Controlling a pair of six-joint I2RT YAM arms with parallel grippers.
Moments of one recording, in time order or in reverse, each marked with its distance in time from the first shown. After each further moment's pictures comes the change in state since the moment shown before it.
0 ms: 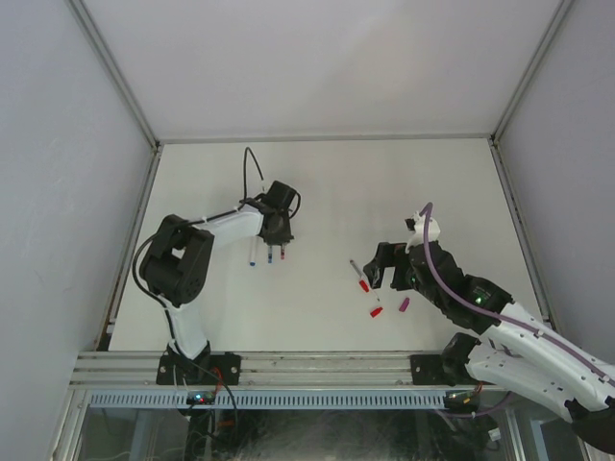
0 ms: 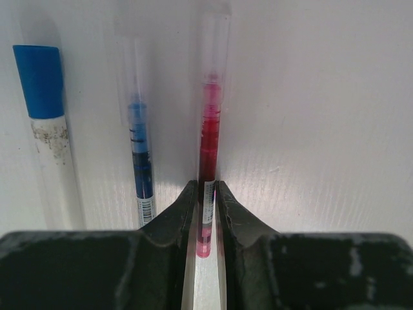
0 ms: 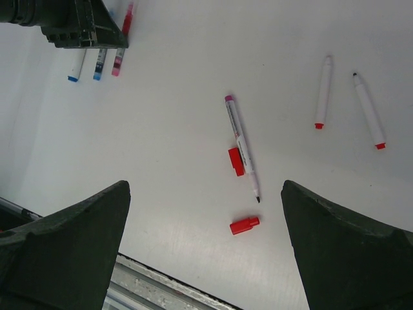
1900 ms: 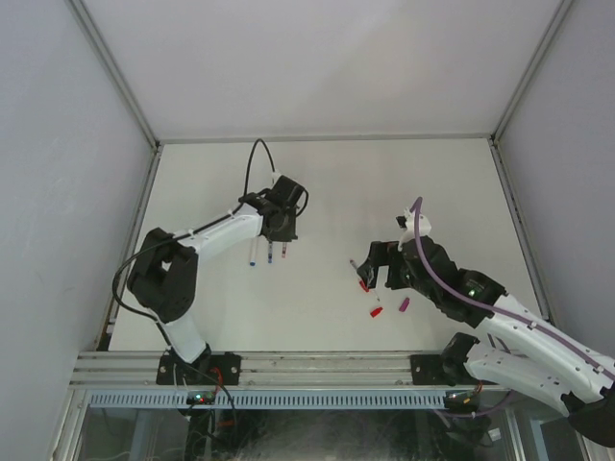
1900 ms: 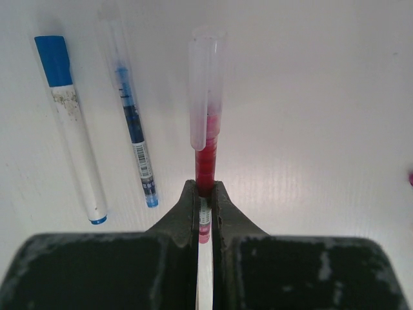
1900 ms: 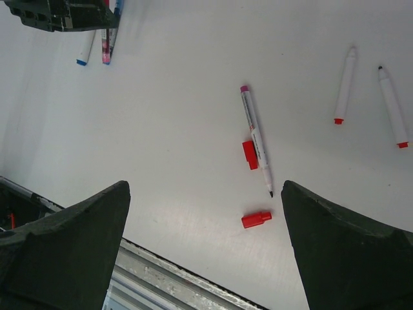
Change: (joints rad) left arm -0.092 -0.149 0.050 -0.148 -0.044 0.088; right arm 0.000 0.084 0.045 -0.002 -0.071 0.003
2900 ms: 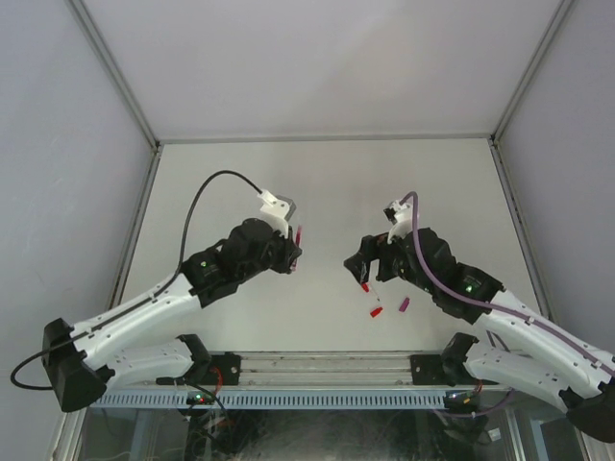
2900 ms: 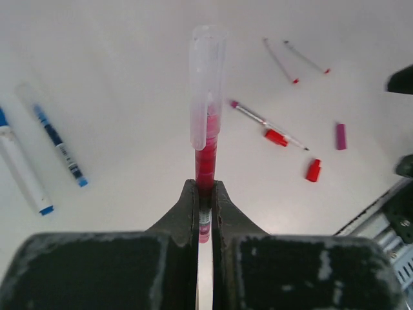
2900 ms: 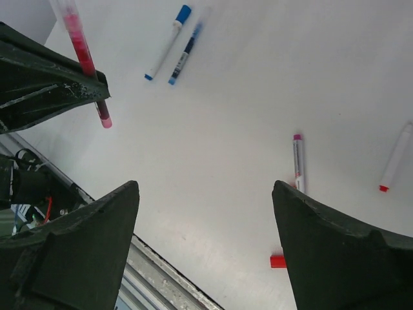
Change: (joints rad) left arm -0.279 -0.716 -0.377 0.247 0.054 0.121; right arm 0.032 0.038 0.047 0.178 -0.123 -0.129
